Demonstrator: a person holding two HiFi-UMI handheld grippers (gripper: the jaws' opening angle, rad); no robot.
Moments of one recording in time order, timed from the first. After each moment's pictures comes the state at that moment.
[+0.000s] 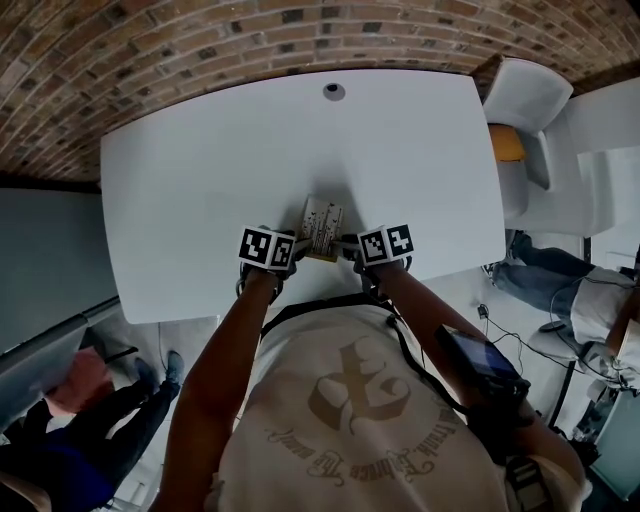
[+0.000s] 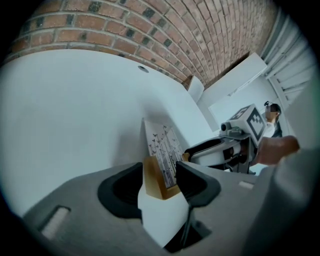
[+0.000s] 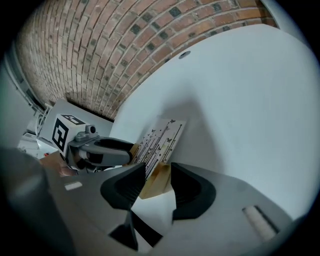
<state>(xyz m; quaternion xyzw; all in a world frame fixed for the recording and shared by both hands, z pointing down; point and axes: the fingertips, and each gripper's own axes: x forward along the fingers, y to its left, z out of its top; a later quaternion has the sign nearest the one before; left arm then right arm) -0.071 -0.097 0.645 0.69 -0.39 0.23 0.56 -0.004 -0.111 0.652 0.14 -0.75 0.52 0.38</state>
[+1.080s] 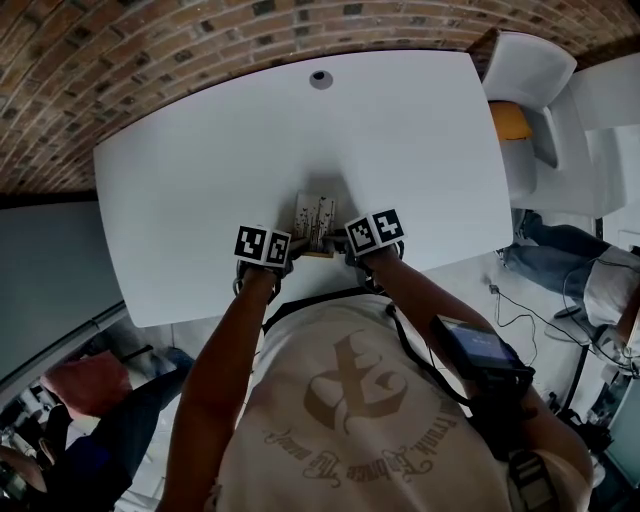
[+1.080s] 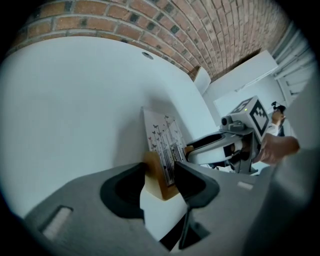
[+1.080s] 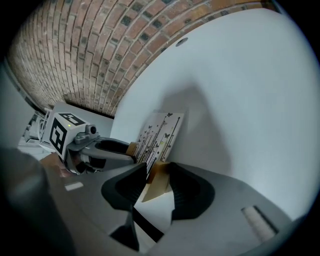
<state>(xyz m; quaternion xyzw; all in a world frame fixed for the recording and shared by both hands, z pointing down) -0.064 -0.088 0.658 0.66 -0.37 0.27 0.60 -0.011 -0.105 0.662 0.12 -0.72 0.55 0.40</state>
